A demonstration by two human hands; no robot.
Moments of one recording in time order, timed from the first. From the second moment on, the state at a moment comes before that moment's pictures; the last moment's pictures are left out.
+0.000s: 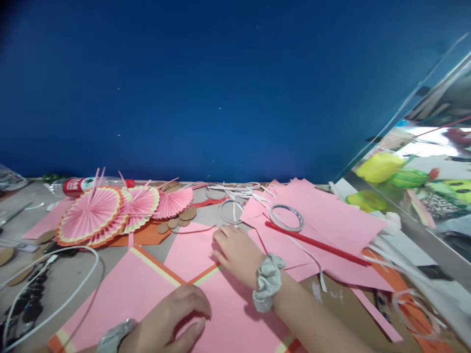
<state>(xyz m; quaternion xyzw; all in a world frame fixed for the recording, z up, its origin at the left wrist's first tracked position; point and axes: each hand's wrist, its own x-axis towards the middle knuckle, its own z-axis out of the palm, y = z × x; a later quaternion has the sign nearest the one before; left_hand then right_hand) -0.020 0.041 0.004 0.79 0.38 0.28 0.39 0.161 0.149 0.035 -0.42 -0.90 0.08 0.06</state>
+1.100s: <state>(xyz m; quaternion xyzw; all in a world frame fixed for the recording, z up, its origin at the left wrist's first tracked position) -0.020 0.050 0.007 0.60 0.61 0.27 0.43 0.214 0.097 0.036 -0.44 -0.79 0.44 0.05</state>
